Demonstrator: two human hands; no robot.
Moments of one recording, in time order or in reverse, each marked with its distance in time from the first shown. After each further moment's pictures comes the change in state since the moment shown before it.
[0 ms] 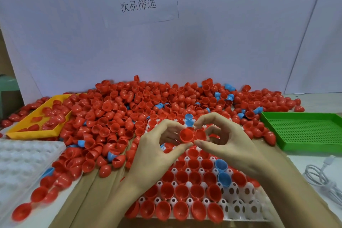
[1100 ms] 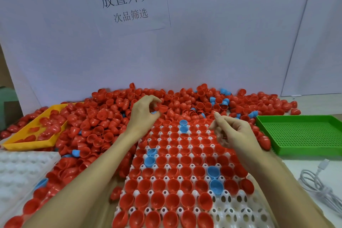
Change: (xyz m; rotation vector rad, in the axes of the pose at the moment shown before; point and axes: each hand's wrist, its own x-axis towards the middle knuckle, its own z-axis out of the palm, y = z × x) left_hand 0.124 -0.080 -0.022 0.559 0.165 0.085; right_hand 0.014 0.017 -0.028 0.267 0.352 0.176
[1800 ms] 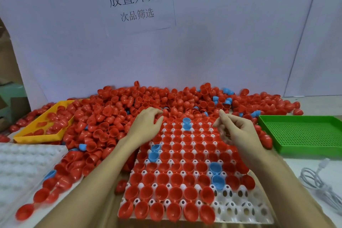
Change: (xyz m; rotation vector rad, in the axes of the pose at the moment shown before) left_hand -0.027 -0.012 -0.003 0.166 -0.266 -0.100; right_hand -0.002 -0.001 0.001 -0.028 0.030 -0.052
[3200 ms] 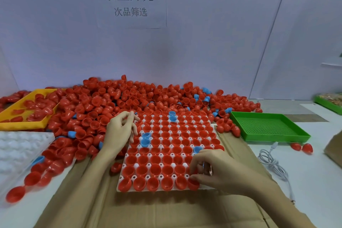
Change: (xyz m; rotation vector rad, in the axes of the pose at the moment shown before) left_hand -0.085 -0.004 -0.025 -0.721 0.175 -0.220; right_hand -0.106 -0.044 0.010 -1.038 -0.638 -0.050
